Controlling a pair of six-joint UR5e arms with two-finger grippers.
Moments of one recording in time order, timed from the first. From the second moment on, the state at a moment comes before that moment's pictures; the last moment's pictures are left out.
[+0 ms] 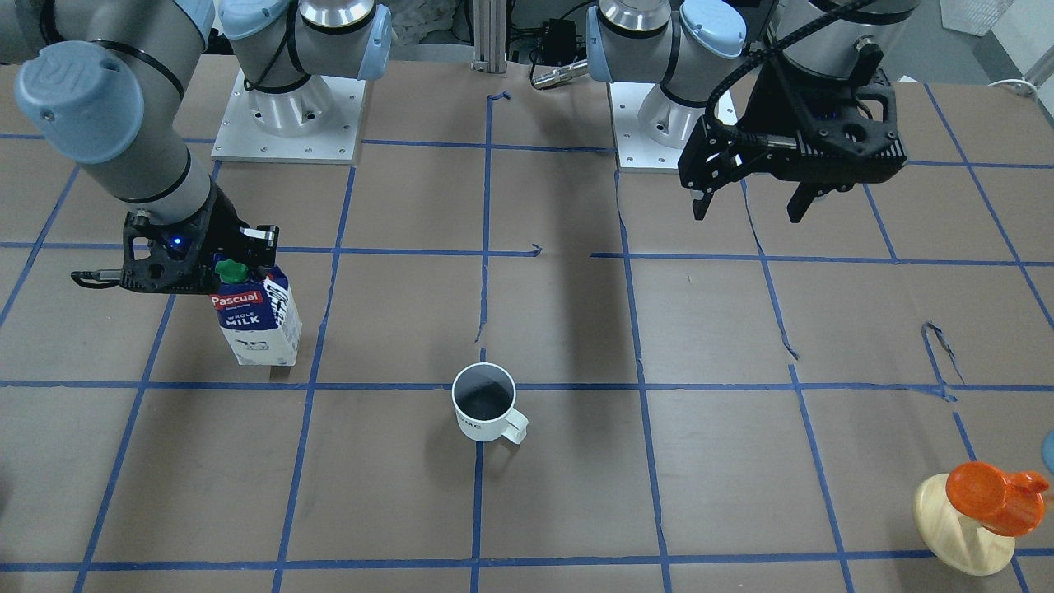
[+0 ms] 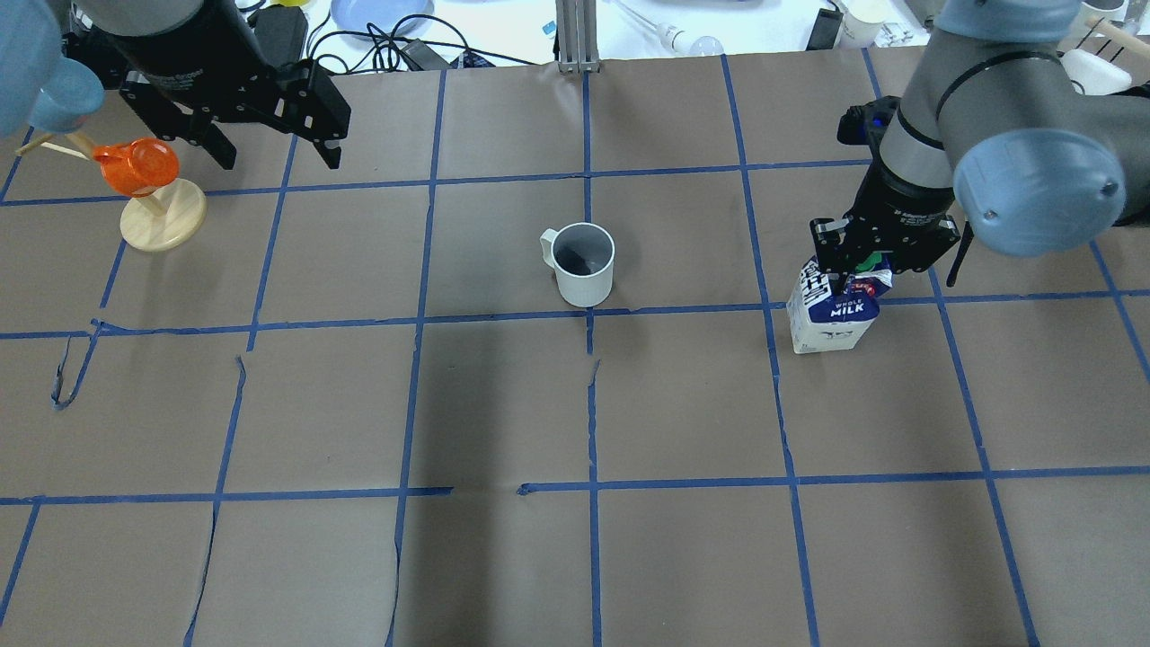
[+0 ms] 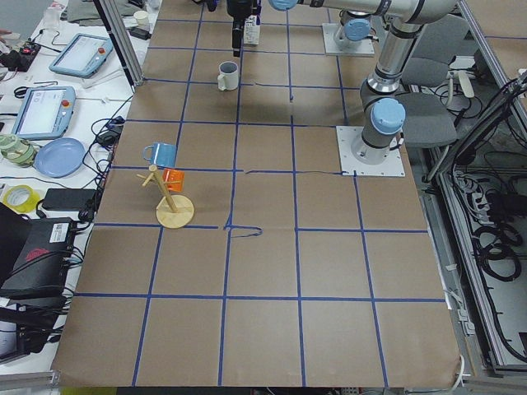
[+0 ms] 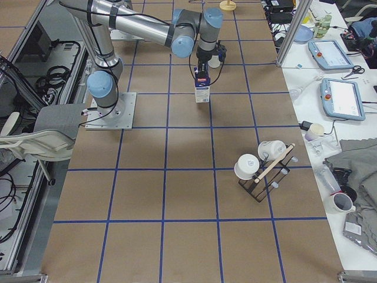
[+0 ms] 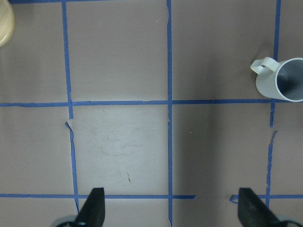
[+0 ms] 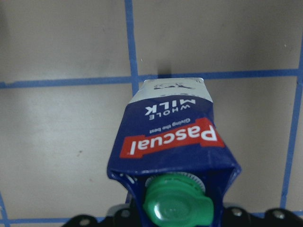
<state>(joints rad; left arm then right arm) -1.57 -1.61 -1.44 -1.56 1.59 0.03 1.48 -1.46 1.75 -1.75 -1.55 -0.06</state>
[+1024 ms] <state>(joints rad) -1.57 -1.61 -1.46 -1.53 1.58 0.04 1.76 -1.19 1.47 -1.78 -1.44 0.29</state>
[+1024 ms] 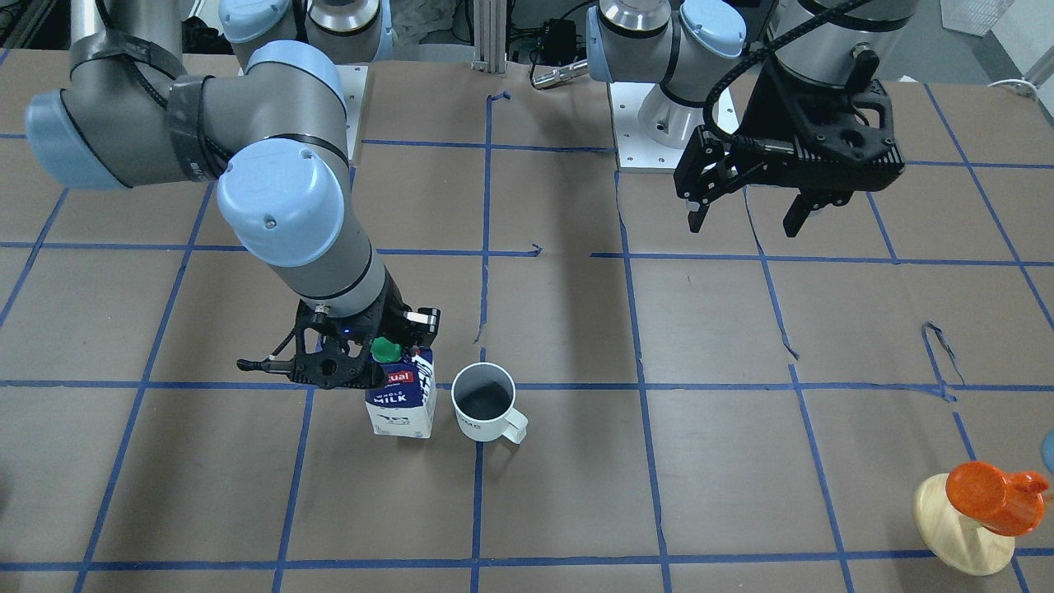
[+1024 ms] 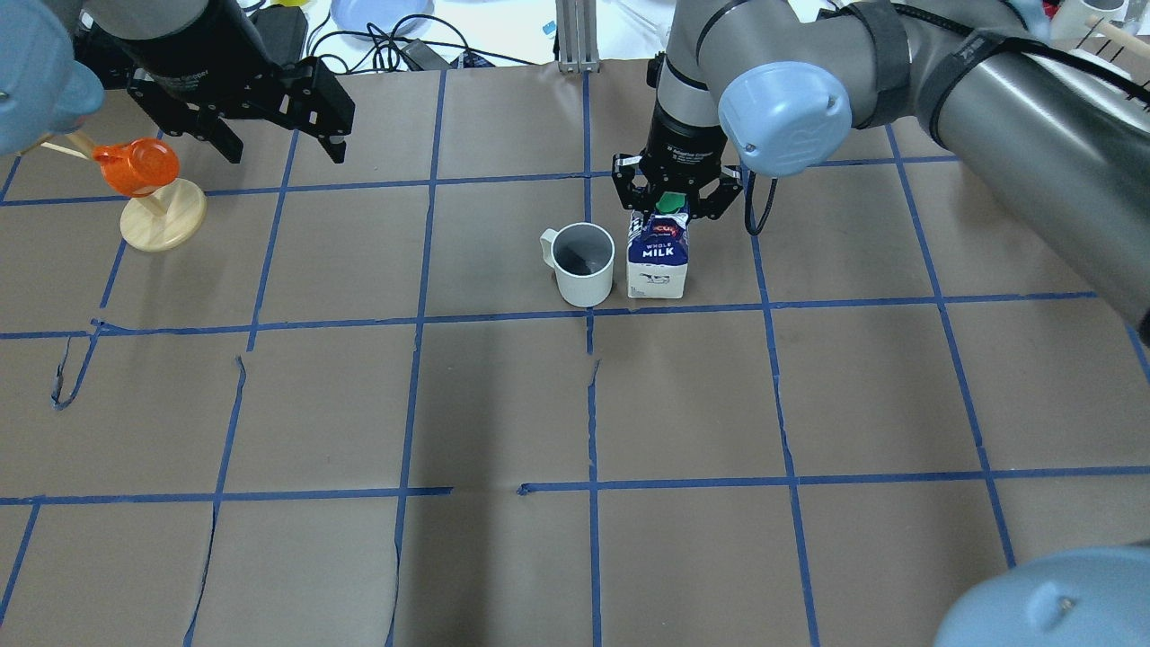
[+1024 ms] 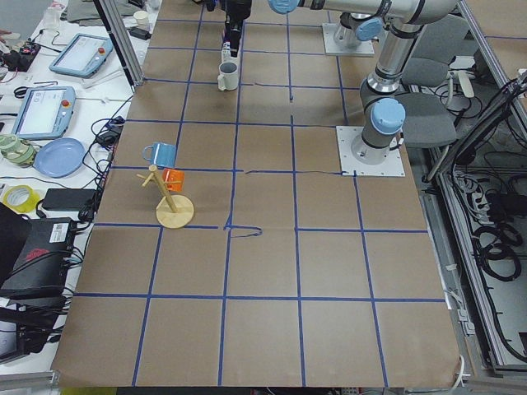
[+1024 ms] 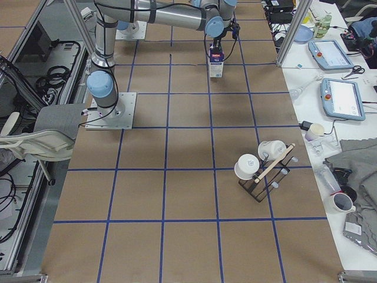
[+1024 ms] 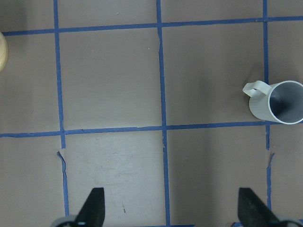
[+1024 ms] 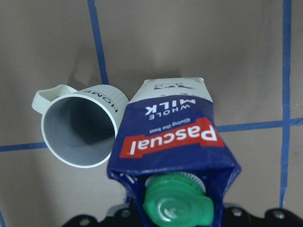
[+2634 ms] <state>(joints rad) -1.57 -1.61 -1.46 -1.53 1.59 0.04 1.72 -1.42 1.43 -1.63 -1.49 0.23</state>
